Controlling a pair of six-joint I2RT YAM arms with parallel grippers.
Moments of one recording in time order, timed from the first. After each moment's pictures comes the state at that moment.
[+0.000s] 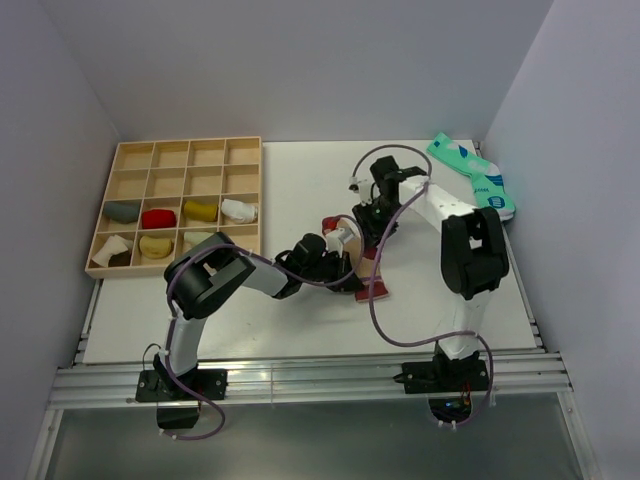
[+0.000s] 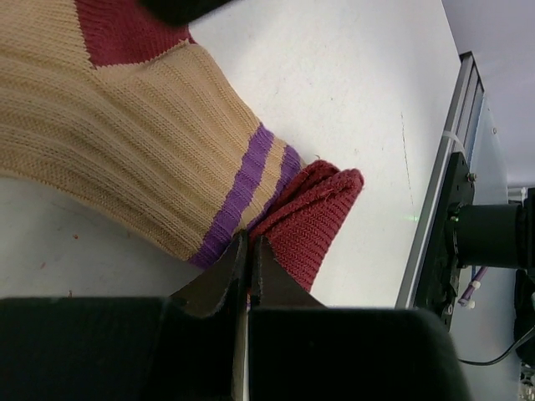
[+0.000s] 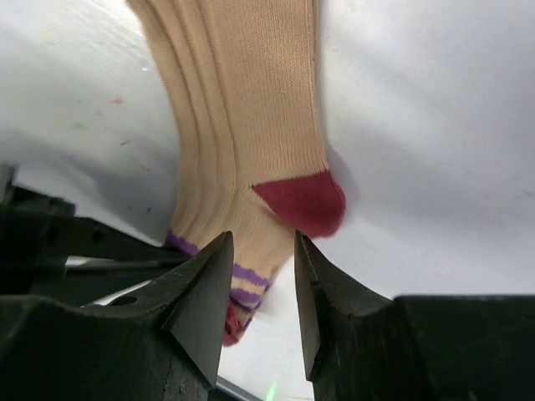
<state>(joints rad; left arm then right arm) -0.87 2.04 0.92 0.67 0.45 -0.64 0.30 1.93 1.44 -0.91 -0.30 -0.17</state>
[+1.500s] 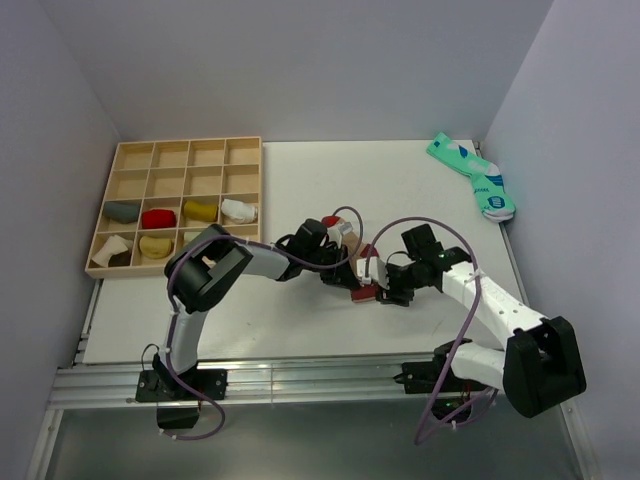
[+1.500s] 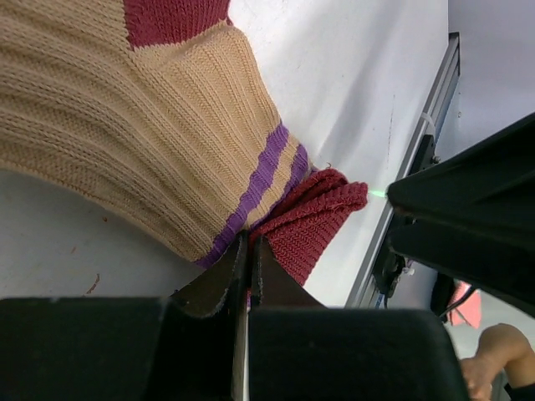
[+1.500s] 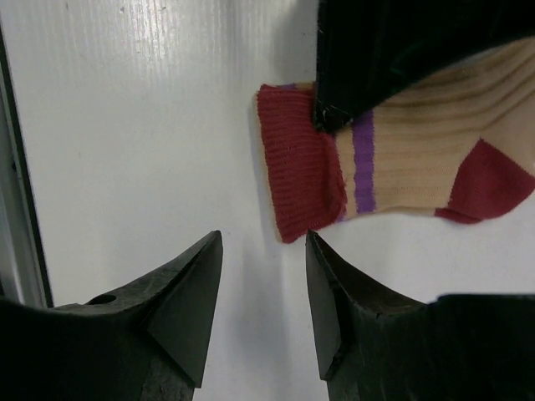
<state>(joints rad) -0.81 2.07 1.06 0.37 0.63 -0.71 0.31 1.15 0.68 -0.74 -0.60 -1.15</state>
